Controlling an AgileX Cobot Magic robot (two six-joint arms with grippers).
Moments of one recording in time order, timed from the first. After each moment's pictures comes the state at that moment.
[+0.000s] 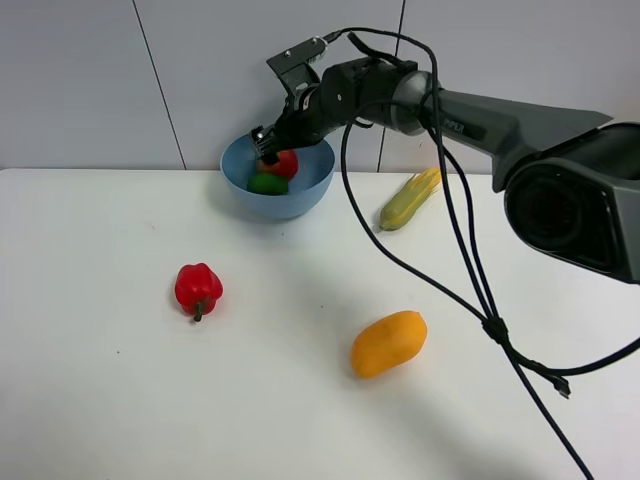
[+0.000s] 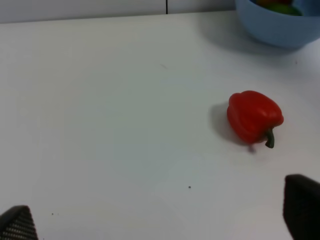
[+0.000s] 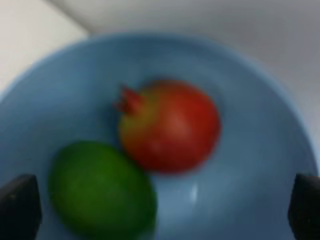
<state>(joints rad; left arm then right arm) 0.10 -0.01 -0.51 -0.09 1.05 0.07 0.57 2.32 -2.04 0.07 0.56 -0.12</state>
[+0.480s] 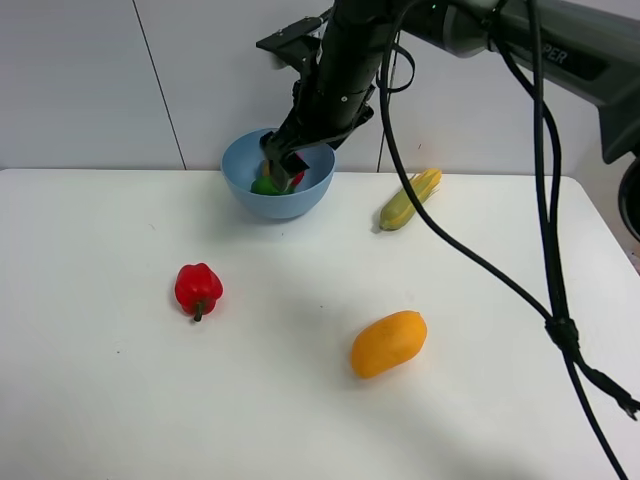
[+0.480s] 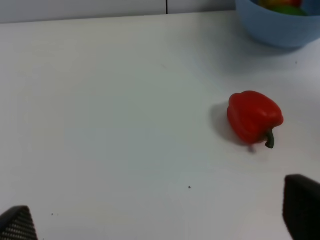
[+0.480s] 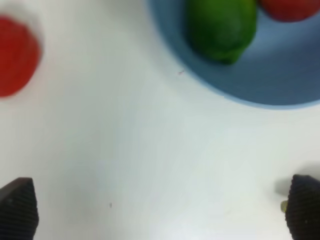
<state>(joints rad) 0.10 -0.01 -0.51 -0.09 1.05 0.07 0.65 2.08 -2.03 0.11 1.20 -0.29</state>
